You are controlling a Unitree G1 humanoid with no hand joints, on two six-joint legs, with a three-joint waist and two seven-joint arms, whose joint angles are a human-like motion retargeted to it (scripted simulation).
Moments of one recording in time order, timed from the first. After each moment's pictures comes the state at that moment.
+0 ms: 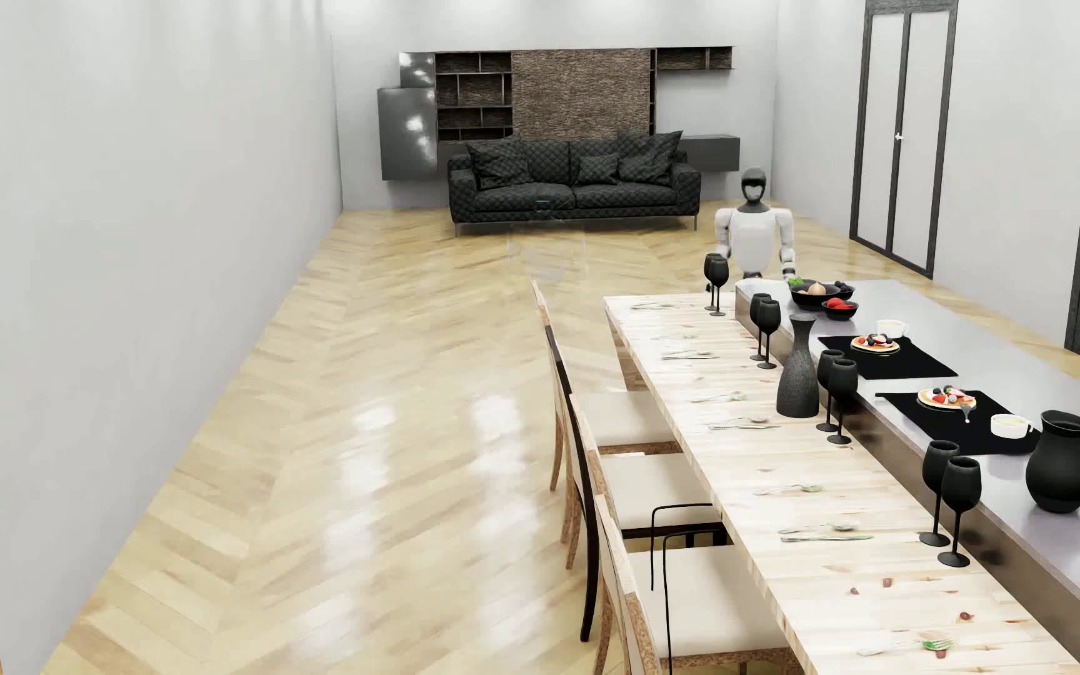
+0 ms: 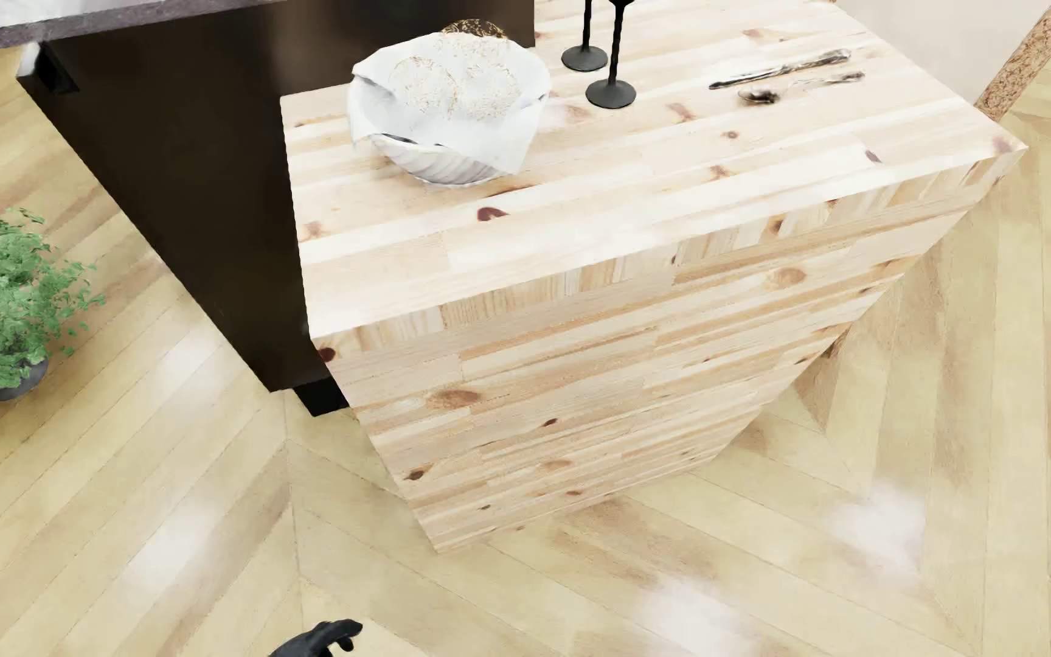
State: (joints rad) body 0.01 -0.19 -0.06 0.24 -0.36 0.00 0.43 -0.37 0.14 0.34 0.53 0.08 0.30 -0.21 -0.18 0.08 0.04 -0.15 0.04 0.00 -0.19 0.72 0.69 0.91 -1.08 0.20 0.31 -0.06 -0.14
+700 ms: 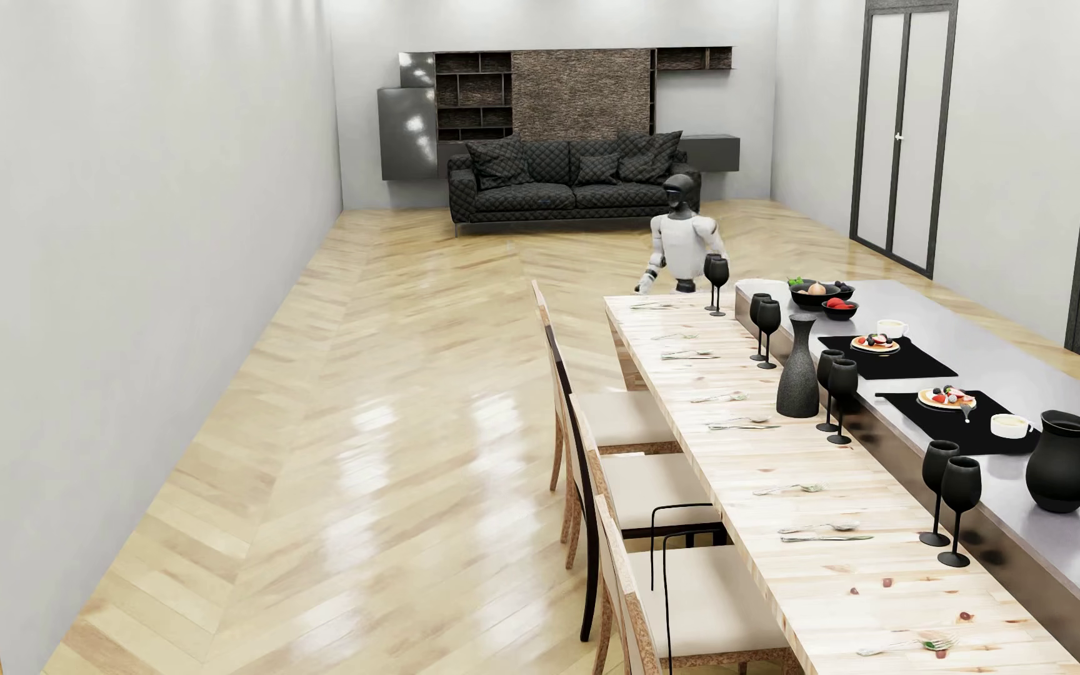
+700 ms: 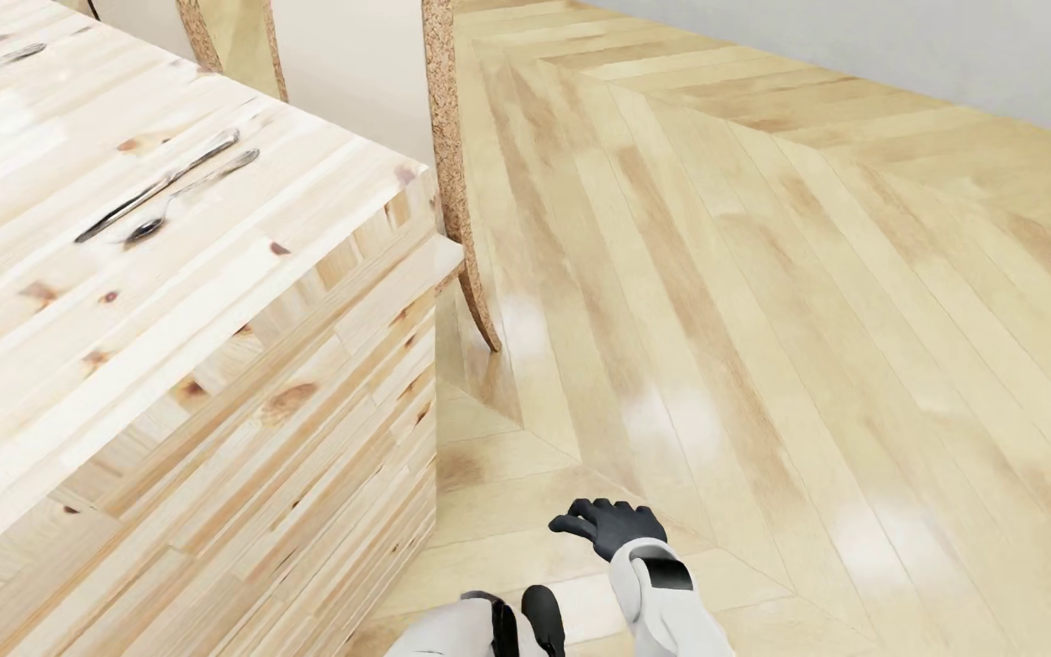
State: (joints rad) body -0.57 0.18 0.05 0.02 0.27 0.11 0.31 -0.01 0.15 0.63 0.24 0.45 -0.14 -0.05 -0.25 0.04 -0.05 0.01 -0.18 -0.05 0.26 0.65 0.64 0.90 -1.17 0.19 0.11 -0.14 0.06
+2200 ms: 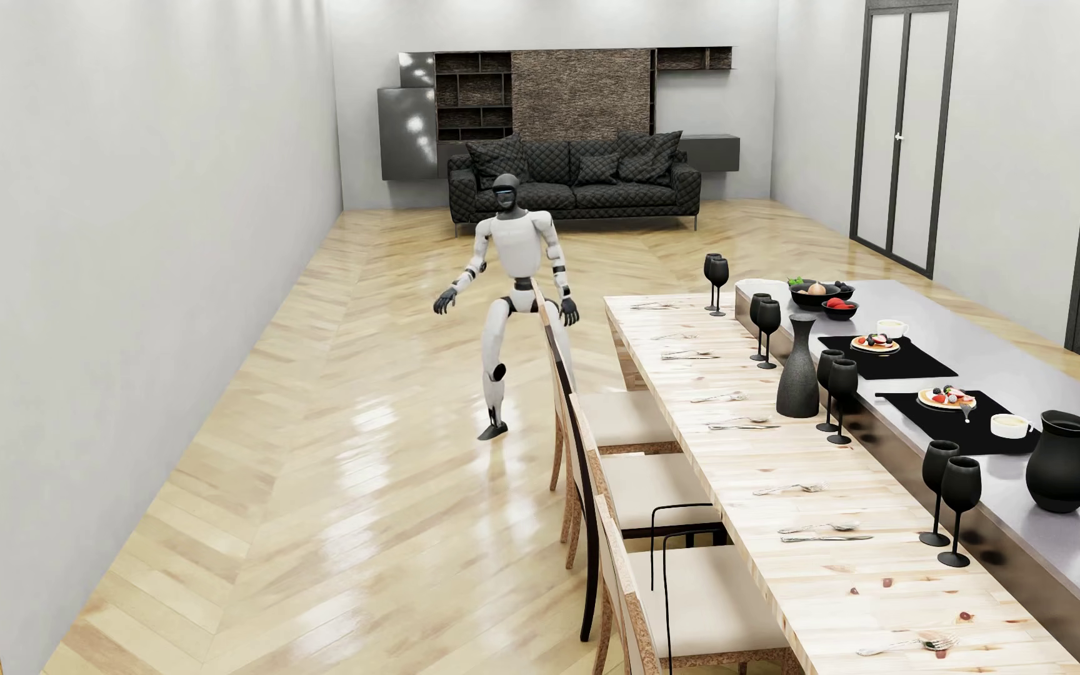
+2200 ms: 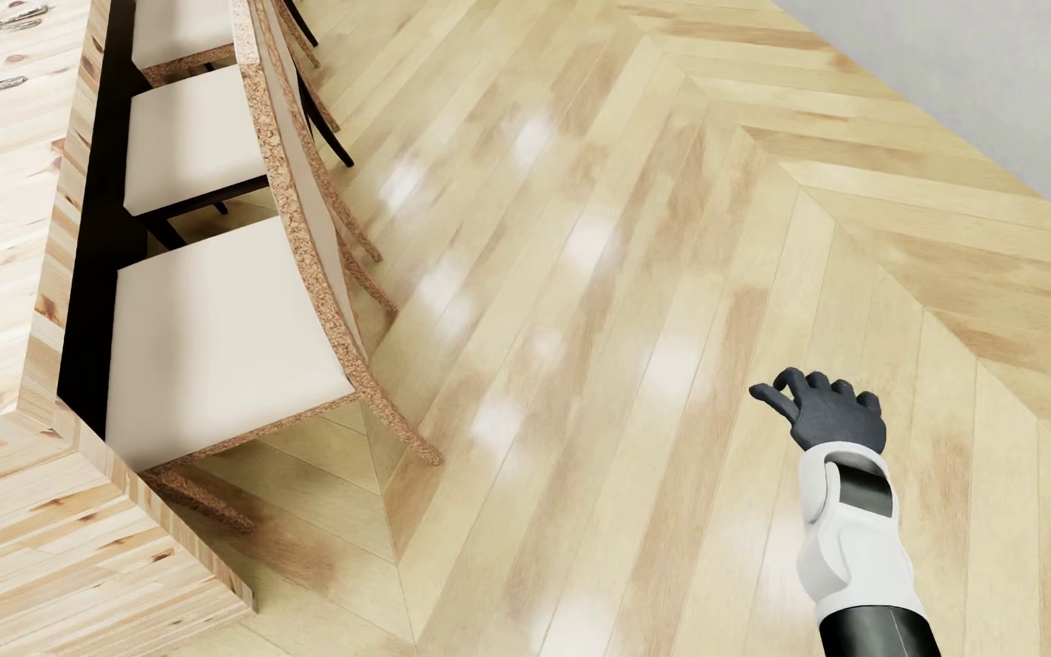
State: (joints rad) body -0.01 -0.14 -0.05 0.37 -0.23 0.12 0.65 -0.41 0.12 0.30 0.29 0.38 -0.19 -0.05 -0.05 0.05 -0.34 -0.14 0.08 0.04 -0.08 0.68 0.36 0.94 -1.18 0.18 0.20 -0.12 0.05
